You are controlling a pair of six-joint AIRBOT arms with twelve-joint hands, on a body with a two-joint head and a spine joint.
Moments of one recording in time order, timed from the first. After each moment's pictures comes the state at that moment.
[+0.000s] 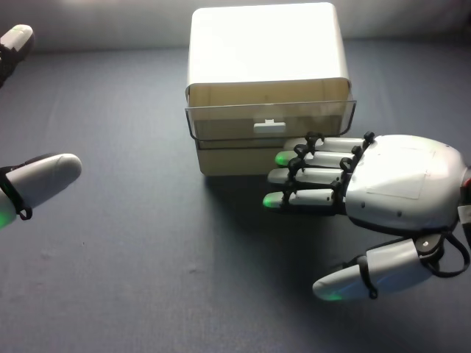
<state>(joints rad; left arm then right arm) 1.20 -0.75 0.82 -0.49 -1.61 1.00 -0.61 -1.07 1.06 -0.40 0.54 -0.84</state>
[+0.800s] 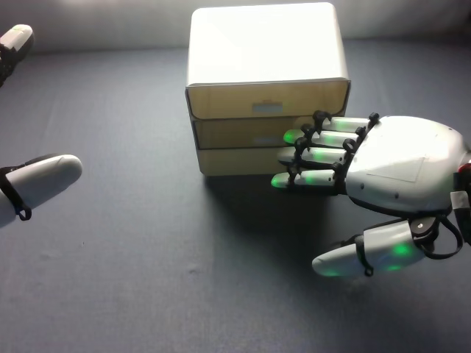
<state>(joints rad) 1.20 -0.75 0.82 -0.49 -1.61 0.99 -0.59 -1.08 1.07 -0.28 0.51 -0.99</state>
